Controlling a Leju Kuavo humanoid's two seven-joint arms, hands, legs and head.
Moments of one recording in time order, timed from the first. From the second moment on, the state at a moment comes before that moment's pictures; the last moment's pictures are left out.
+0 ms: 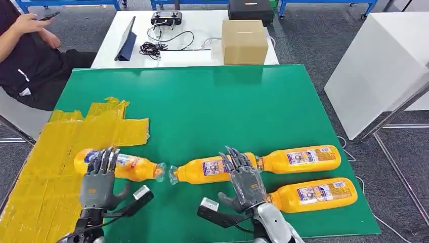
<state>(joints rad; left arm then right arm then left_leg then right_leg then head) 0.07 0.05 -0.14 -1.45 -1.49 0.51 0.15 -0.01 -0.07 0.56 -1.52 1.10 -0.19 0.14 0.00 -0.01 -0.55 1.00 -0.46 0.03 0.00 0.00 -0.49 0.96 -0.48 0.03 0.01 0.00</state>
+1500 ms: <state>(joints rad) 0.12 -0.10 -0.12 -1.64 -0.91 0.70 -0.33 -0.25 -0.08 0.58 -1.14 1.15 -0.09 0.16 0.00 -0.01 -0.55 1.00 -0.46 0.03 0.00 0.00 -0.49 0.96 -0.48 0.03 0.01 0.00</state>
